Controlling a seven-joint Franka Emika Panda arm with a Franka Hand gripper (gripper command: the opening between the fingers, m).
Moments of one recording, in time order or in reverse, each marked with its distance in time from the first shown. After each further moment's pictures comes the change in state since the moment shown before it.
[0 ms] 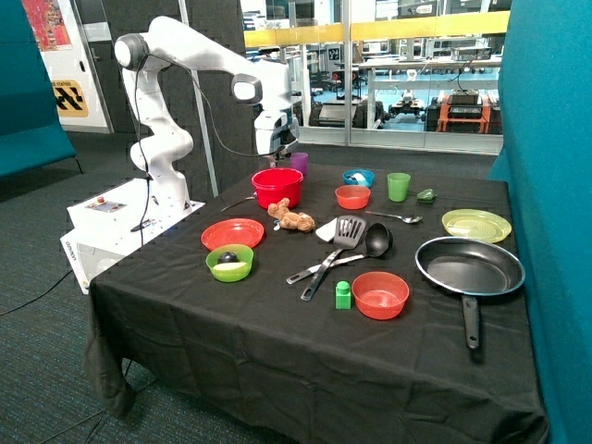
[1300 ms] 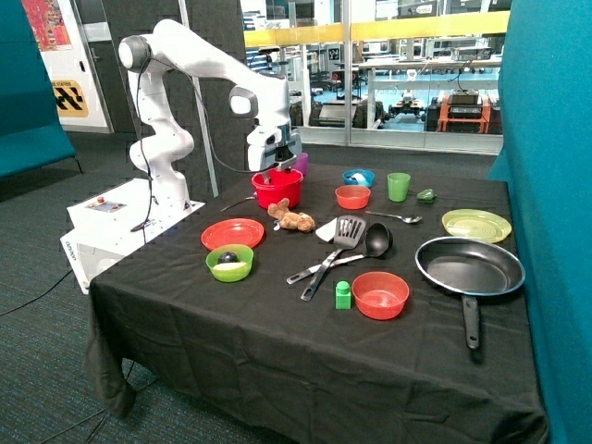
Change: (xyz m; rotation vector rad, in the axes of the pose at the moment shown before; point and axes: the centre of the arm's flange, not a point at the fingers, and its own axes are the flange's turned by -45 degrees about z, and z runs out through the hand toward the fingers) arm 0.021 0.062 0.032 -0.005 -0.011 0.197
